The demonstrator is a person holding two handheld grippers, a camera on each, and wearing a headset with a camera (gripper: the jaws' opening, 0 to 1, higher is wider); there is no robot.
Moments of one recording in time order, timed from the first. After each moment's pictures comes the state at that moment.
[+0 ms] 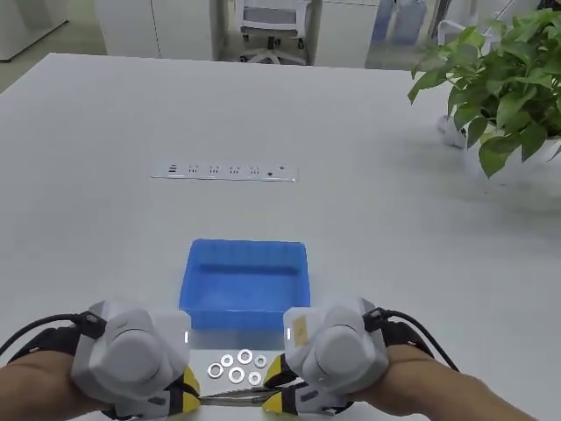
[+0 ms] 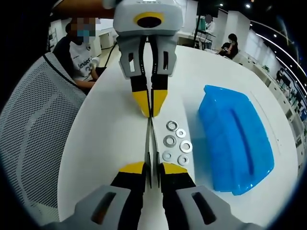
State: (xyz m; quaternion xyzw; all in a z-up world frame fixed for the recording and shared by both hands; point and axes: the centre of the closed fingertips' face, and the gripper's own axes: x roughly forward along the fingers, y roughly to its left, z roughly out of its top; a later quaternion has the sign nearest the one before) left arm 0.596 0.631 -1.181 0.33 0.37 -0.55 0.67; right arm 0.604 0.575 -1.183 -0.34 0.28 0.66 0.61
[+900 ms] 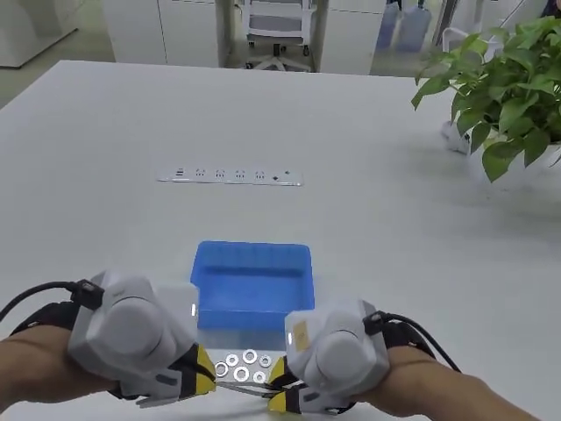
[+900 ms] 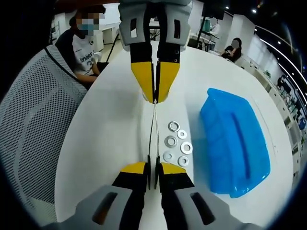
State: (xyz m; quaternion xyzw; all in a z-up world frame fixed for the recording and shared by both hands) left arm 0.600 0.614 -1.129 0.33 0.33 -0.57 0.68; right arm 0.603 0.575 -1.182 -0.37 0.27 0.66 0.60
